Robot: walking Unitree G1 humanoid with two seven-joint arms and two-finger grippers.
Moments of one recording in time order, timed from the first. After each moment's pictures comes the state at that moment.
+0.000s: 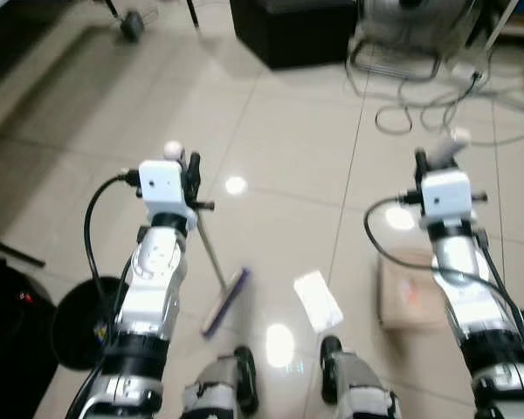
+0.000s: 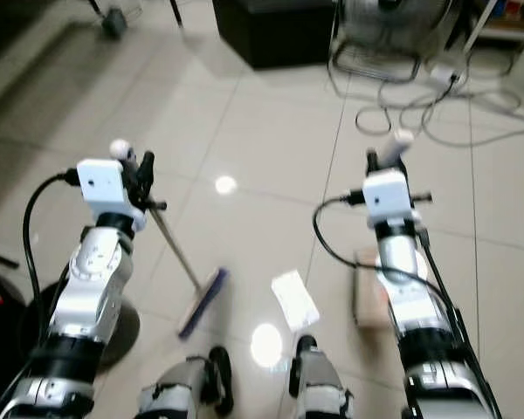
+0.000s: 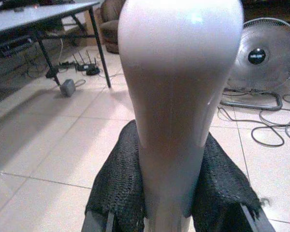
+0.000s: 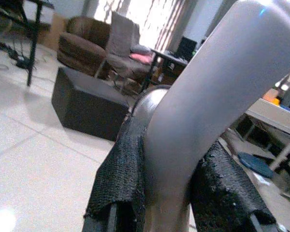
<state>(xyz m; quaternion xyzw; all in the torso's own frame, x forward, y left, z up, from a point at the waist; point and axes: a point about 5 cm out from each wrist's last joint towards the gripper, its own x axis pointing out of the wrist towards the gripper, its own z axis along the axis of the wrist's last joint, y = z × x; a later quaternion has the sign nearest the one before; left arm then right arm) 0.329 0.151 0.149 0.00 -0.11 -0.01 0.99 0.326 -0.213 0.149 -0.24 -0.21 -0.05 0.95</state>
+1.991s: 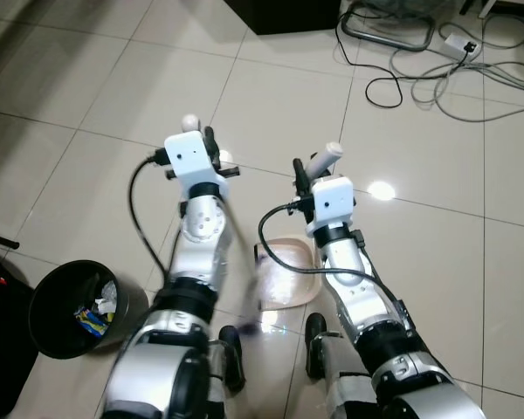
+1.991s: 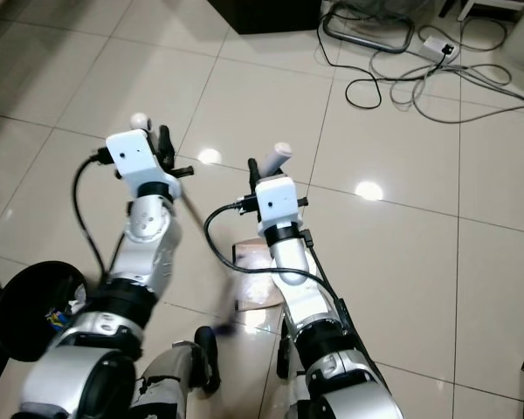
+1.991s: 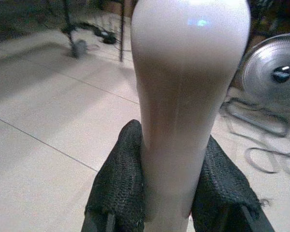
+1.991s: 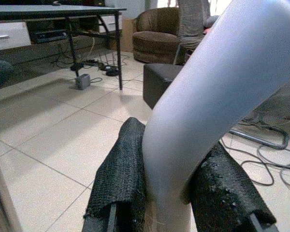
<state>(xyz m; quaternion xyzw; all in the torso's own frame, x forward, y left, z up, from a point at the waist) 0.369 0.096 0.164 -0.13 -0.11 0.06 0.98 0.330 -0.067 0.129 -0.06 -0.18 0.11 0.98</state>
